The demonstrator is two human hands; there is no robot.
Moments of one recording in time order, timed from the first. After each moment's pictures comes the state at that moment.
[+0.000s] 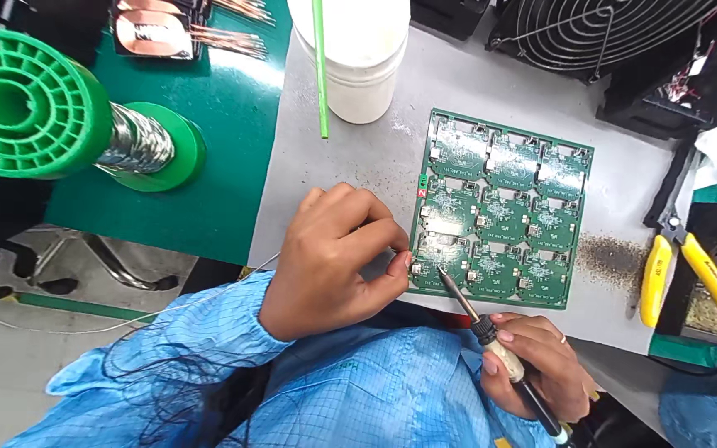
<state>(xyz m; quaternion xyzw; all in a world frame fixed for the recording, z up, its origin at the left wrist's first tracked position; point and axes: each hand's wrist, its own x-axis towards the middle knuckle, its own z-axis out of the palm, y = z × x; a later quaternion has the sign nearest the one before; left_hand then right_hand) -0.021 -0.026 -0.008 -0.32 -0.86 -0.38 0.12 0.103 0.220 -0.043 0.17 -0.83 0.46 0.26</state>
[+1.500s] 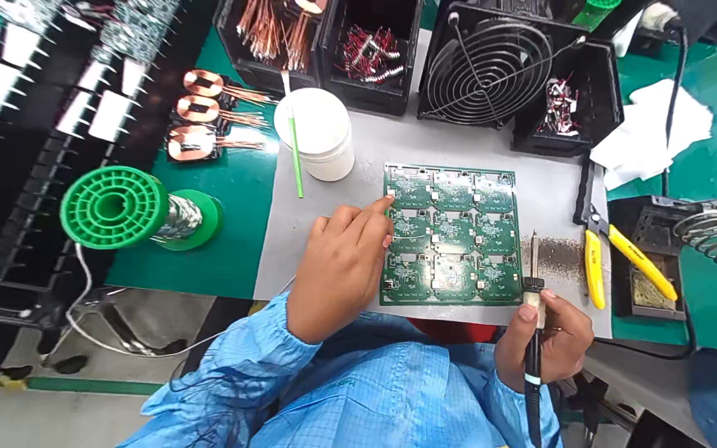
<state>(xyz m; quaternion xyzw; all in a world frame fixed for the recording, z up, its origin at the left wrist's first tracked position) -0.032 0.002 0.002 -0.32 -0.91 -0.24 0.11 0.092 0.237 -0.063 -0.06 -0.83 0.31 0.46</state>
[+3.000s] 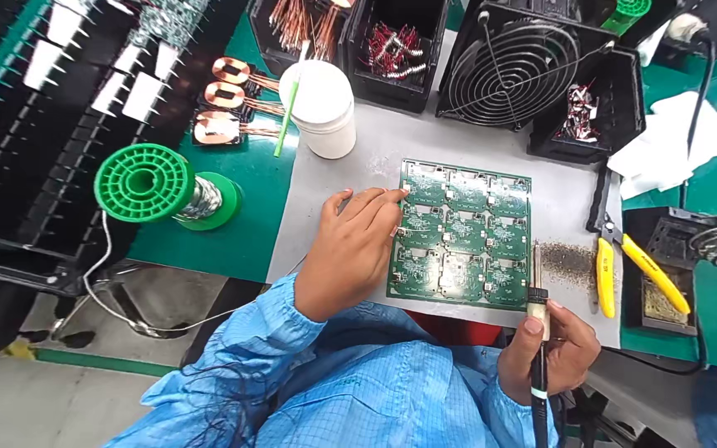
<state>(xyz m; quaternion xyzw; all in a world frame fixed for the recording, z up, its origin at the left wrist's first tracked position) -0.039 -0.002 -0.001 -0.32 -0.91 -0.26 0.08 0.098 0.233 -0.063 -0.05 -0.82 0.34 0.45</state>
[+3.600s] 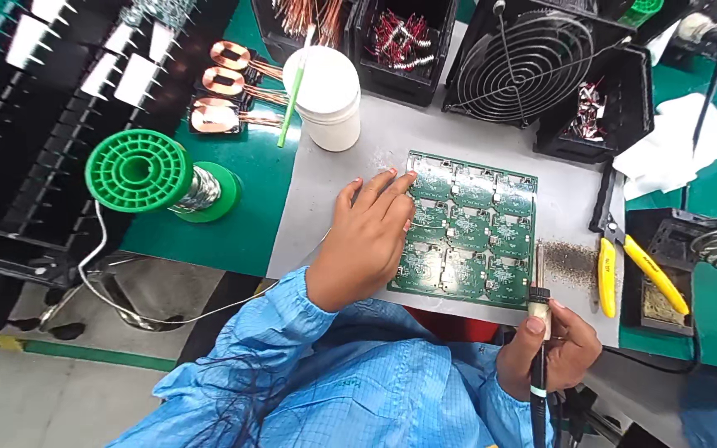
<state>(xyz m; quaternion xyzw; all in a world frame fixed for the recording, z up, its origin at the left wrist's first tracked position) -0.043 0.007 -0.002 -0.33 -0.91 -0.27 0.05 0.098 0.231 -0.064 -0.05 -0.82 0.34 0.45</state>
